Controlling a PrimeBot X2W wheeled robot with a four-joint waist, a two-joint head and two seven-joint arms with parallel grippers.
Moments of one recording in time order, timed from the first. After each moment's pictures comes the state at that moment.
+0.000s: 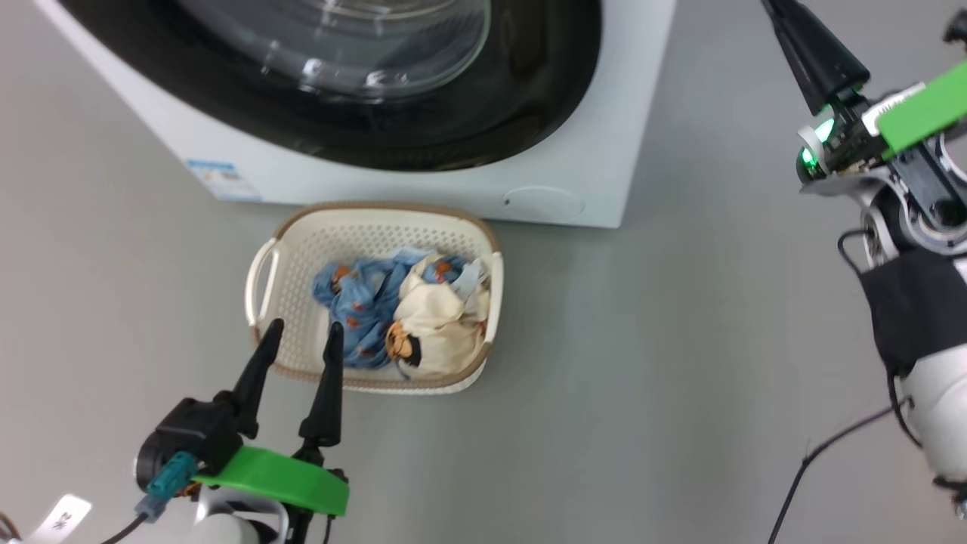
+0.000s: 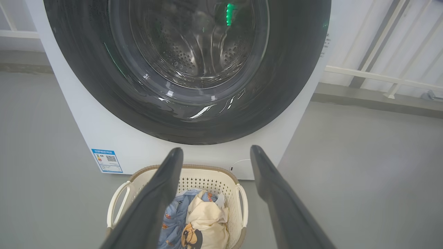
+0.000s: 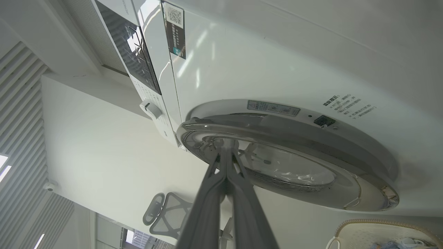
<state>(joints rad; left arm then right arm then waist) -0.19 0.04 -0.16 0.19 -0.29 -0.13 -0.26 -0.85 -0.30 0.20 0.42 1.65 0.13 0.27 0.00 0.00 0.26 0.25</state>
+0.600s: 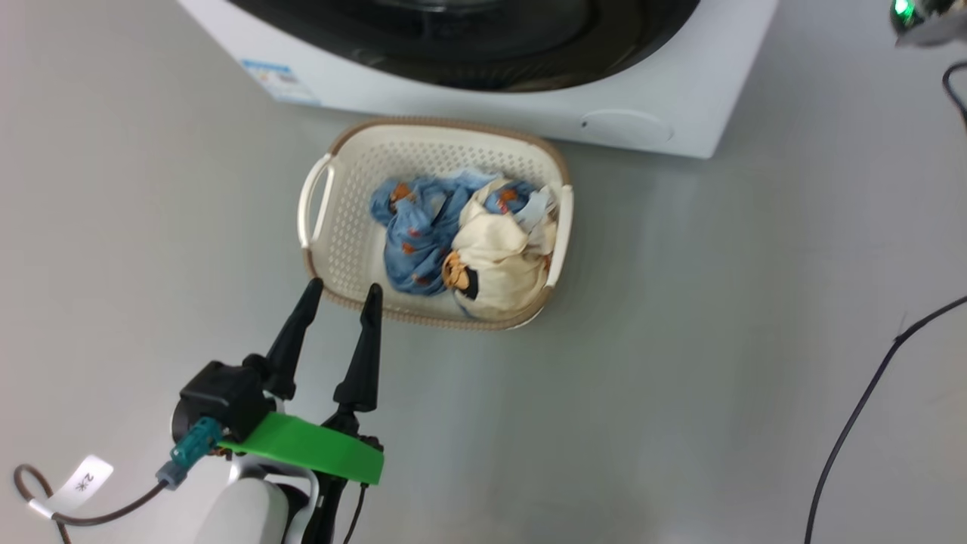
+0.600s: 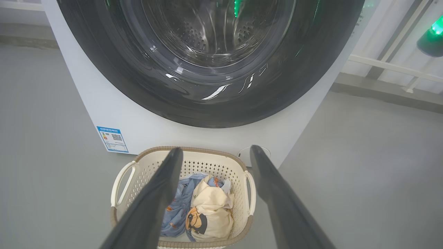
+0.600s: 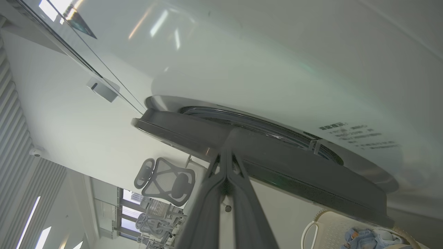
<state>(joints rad) -0.27 0.03 -0.27 0.17 -0.38 -0.13 -0.26 -1.20 -0.39 0.24 0.66 1.60 0.13 0.51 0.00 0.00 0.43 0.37</state>
